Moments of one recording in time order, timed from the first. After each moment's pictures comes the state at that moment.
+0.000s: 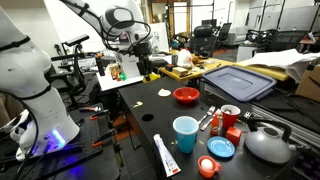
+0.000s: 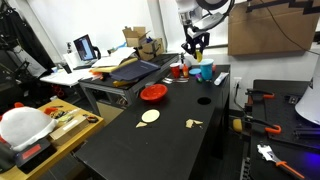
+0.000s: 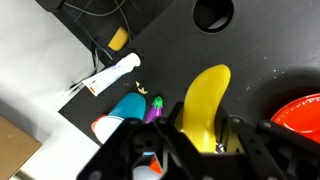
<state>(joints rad) -0.13 -0.24 0.06 -2.56 -0.42 2.34 0.93</state>
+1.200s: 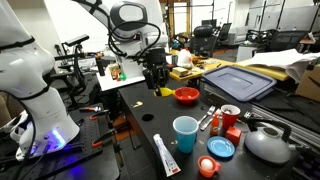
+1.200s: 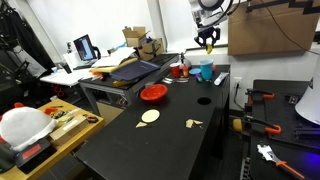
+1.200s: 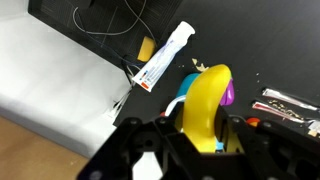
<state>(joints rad) -0.28 -0.12 -0.14 -2.45 -0.43 2.35 0.93</state>
